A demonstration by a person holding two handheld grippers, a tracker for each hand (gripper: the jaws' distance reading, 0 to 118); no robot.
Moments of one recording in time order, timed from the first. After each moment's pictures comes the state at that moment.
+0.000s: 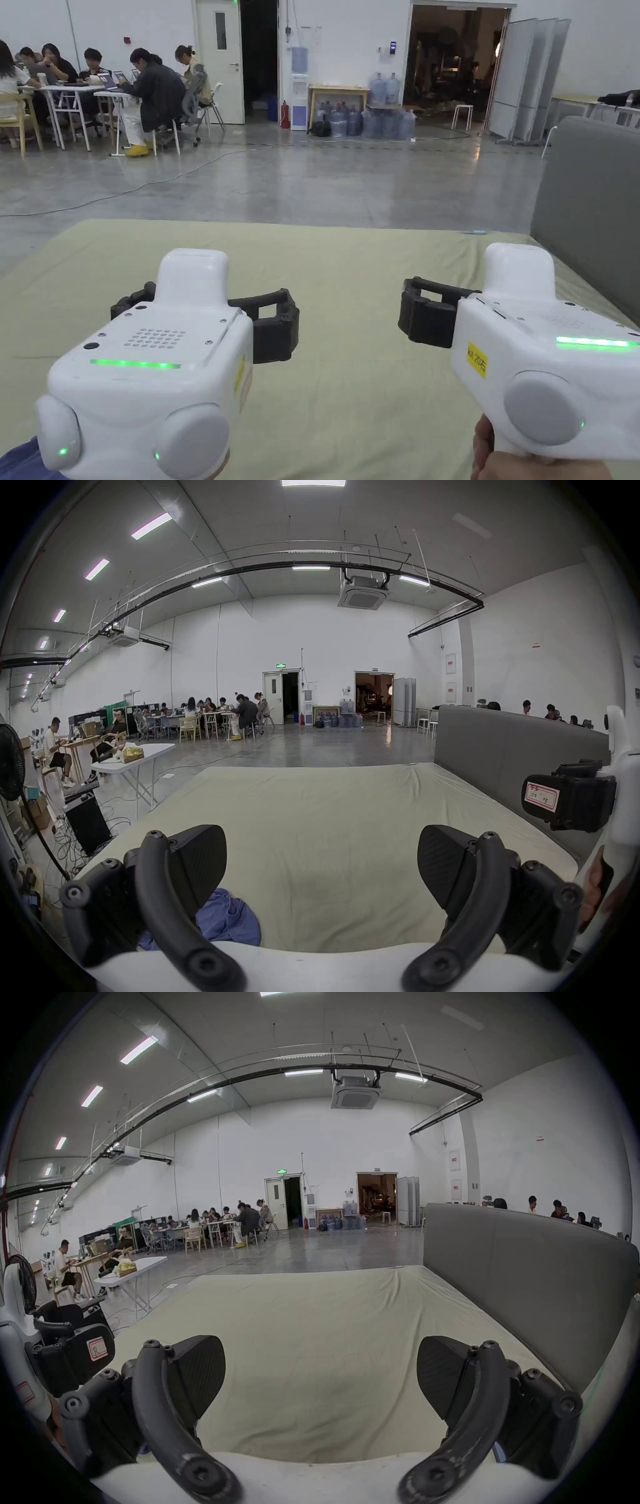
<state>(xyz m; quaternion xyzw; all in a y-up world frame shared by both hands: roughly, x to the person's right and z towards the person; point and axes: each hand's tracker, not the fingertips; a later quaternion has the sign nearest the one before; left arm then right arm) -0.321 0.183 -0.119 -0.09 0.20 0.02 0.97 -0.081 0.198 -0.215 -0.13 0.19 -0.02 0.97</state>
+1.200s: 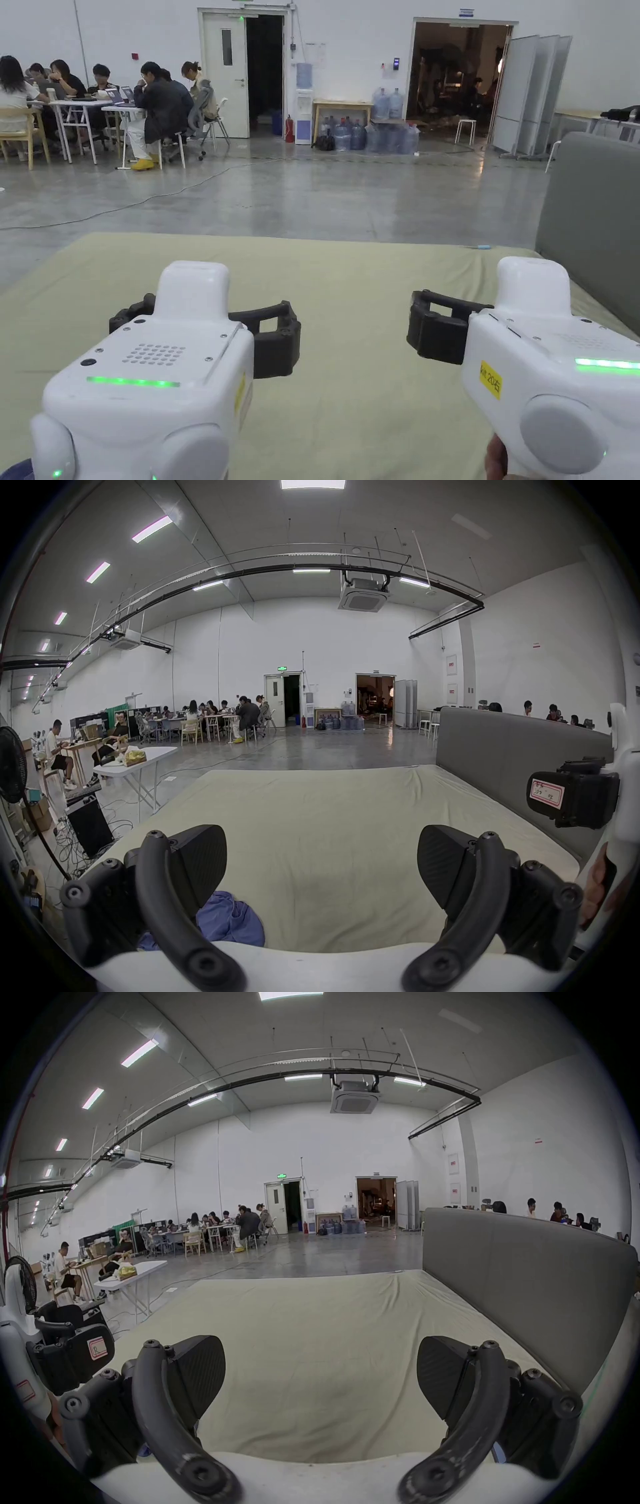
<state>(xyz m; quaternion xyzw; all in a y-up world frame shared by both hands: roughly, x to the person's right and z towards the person) -0.323 0.189 -0.116 -0.09 0.21 0.01 0.97 -0.078 0.204 -0.210 -0.12 0.19 -0.02 0.97</state>
